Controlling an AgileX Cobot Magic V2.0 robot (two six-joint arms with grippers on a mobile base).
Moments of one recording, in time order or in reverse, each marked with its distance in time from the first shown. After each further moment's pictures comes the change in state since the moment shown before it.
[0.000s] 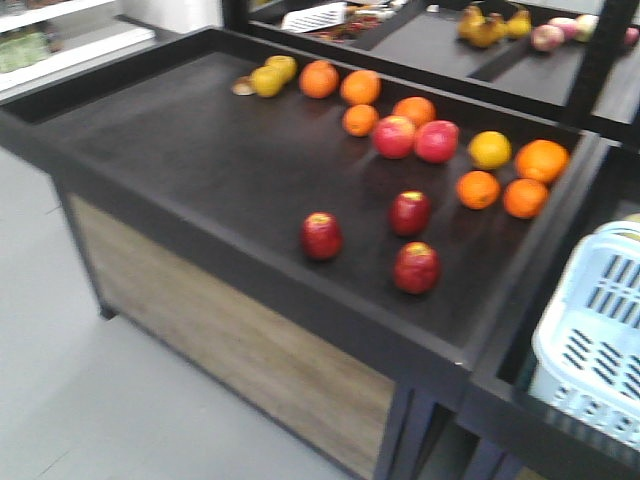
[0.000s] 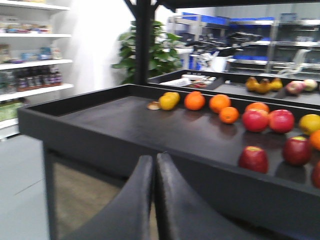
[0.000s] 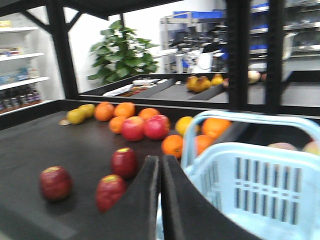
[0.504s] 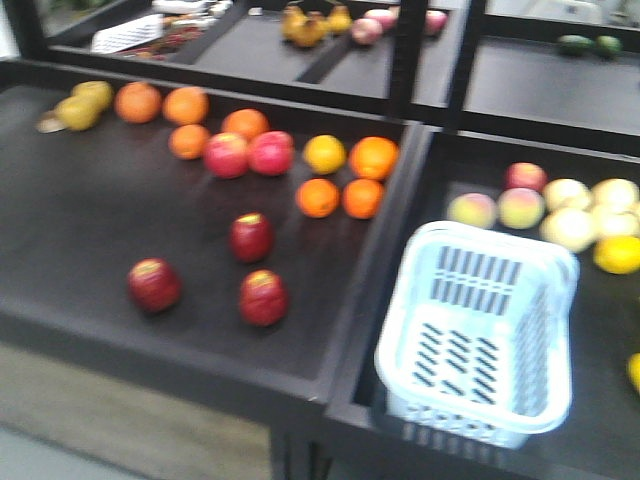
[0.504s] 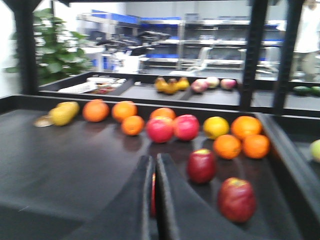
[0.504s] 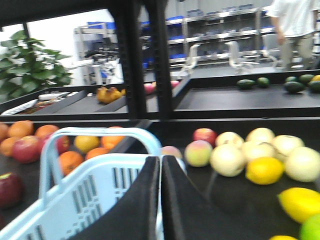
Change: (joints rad) left arm 0.000 0.000 0.000 0.000 0.000 0.000; right arm 0.000 0.000 0.000 0.000 0.000 0.000
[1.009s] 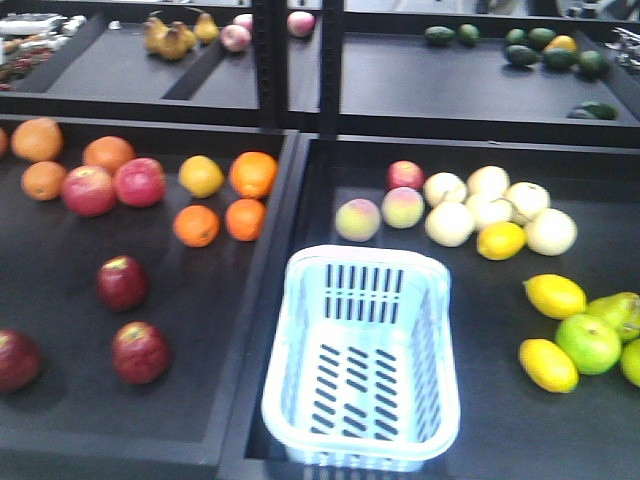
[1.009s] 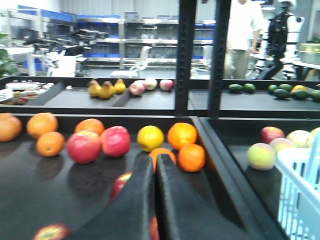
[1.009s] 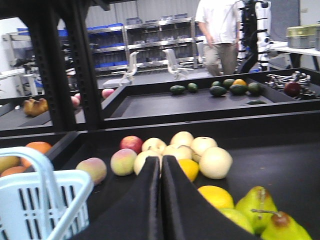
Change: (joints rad) left arm 0.000 0.000 0.000 0.000 0.000 0.000; right arm 0.000 0.000 0.000 0.000 0.000 0.000
